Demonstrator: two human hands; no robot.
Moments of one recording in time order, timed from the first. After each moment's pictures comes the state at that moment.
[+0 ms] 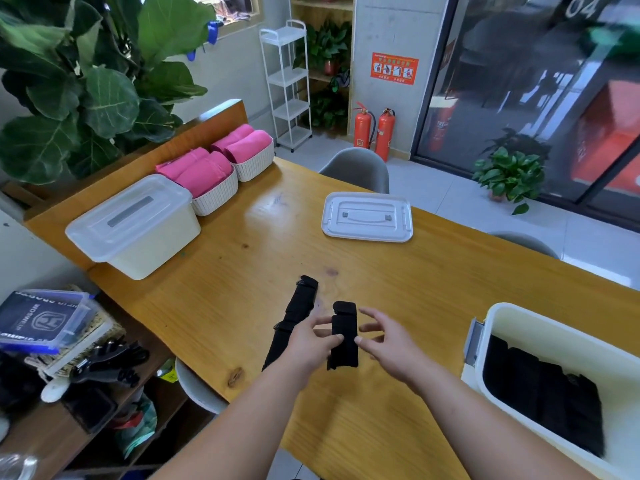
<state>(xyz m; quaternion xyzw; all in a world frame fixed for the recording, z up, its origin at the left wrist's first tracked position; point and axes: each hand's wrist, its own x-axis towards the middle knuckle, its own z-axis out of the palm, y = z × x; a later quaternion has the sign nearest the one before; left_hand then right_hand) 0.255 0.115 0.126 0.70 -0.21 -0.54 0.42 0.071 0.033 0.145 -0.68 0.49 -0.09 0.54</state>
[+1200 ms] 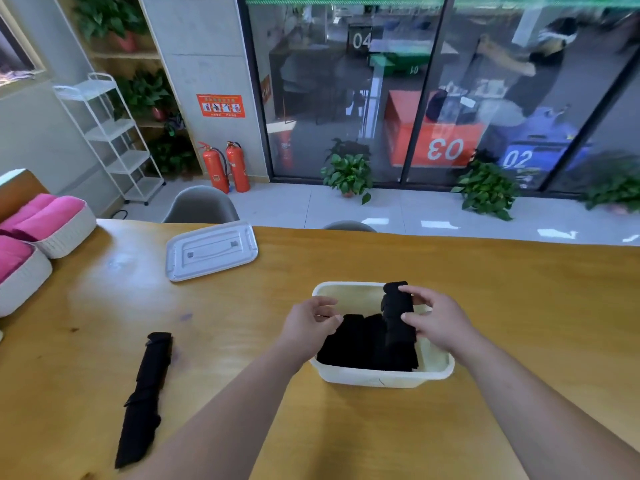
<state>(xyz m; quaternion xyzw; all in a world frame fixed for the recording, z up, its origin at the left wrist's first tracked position) 0.012 0.019 0.197 0.58 -0.52 -0.53 0.32 -0.267 0.031 0.231 -0.51 0.67 -0.31 0.43</state>
